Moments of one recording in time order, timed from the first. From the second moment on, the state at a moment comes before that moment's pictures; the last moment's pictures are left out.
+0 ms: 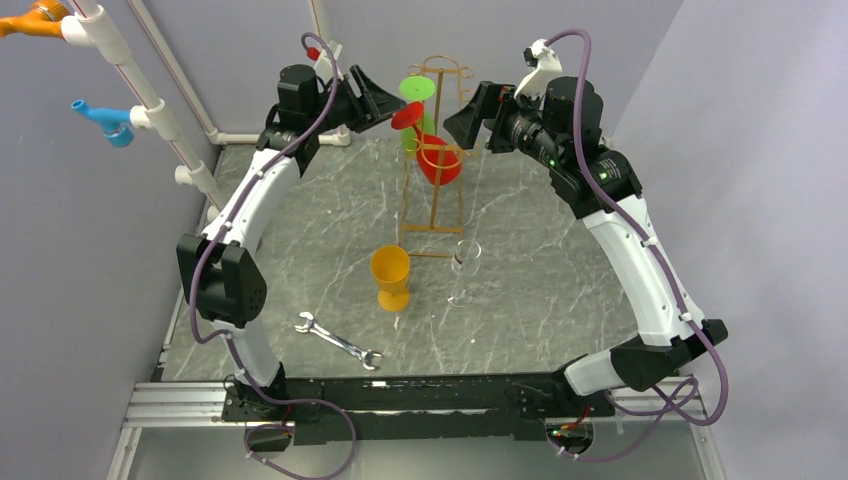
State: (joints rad) left arm -0.26 1.81 1.79 -0.08 0.61 -0.83; right arm 0.47 1.42 1.84 -0.57 -0.14 0.41
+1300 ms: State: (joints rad) left arm -0.24 1.80 1.73 0.02 0.71 -0.92; right arm 0.47 1.42 1.84 -0.57 -0.17 0.41
